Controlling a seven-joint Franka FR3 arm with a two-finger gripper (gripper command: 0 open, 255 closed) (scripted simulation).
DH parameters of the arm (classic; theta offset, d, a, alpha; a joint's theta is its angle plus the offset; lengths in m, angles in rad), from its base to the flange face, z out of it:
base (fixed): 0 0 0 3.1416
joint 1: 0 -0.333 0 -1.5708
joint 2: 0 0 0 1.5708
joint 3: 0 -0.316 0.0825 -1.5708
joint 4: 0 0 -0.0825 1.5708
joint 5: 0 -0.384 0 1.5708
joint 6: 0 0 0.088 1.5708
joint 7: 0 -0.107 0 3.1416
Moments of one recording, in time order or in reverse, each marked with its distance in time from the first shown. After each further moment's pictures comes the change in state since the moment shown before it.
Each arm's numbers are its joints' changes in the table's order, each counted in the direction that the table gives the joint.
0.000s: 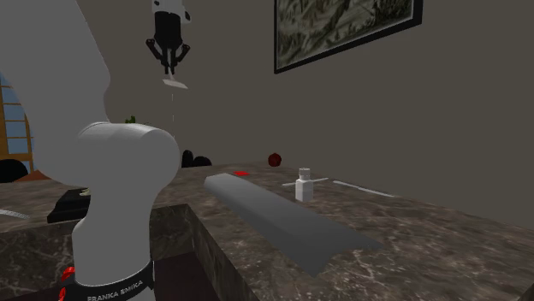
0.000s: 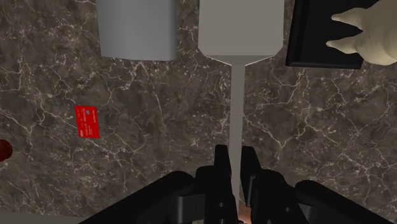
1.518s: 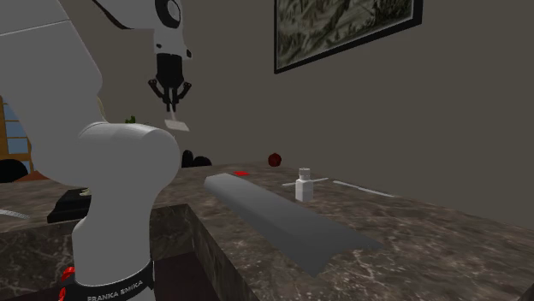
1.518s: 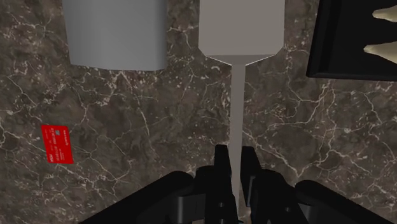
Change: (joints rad) arm -0.019 0.115 -0.013 -0.412 -0.034 -0.298 0.035
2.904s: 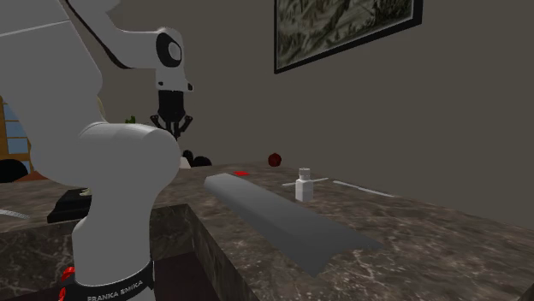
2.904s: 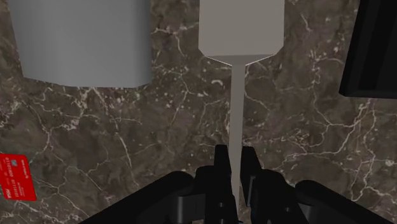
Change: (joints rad) arm -0.015 0.005 -0.036 -0.283 -0.032 -0.278 0.019
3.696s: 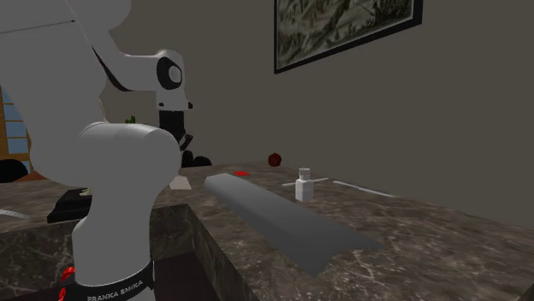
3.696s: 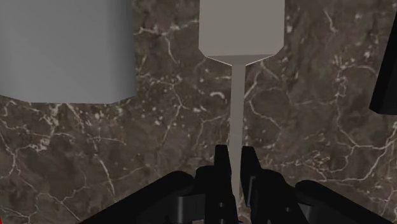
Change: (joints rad) arm -0.006 -0.049 -0.032 -0.126 -0.019 -0.176 0.003
